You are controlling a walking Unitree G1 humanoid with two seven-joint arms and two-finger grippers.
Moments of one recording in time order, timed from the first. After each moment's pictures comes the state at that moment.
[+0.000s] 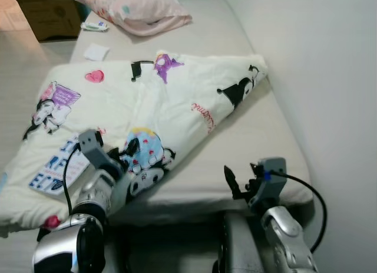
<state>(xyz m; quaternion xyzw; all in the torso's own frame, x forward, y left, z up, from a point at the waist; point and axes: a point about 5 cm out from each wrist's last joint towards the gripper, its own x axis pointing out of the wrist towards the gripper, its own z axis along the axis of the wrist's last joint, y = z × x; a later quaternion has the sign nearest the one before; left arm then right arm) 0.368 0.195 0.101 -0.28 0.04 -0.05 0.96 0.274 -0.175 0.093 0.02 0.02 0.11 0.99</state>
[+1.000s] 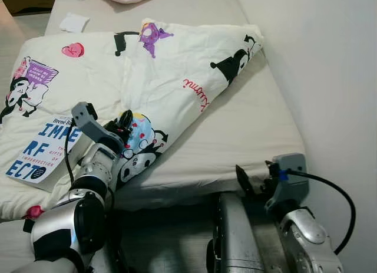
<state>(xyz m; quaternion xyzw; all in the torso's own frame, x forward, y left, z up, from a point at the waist) 0.389 0.184 0.144 -0.35 -0.02 -0.10 0.93 0.258 -0.192 0.131 -0.02 0.03 0.09 1.00</state>
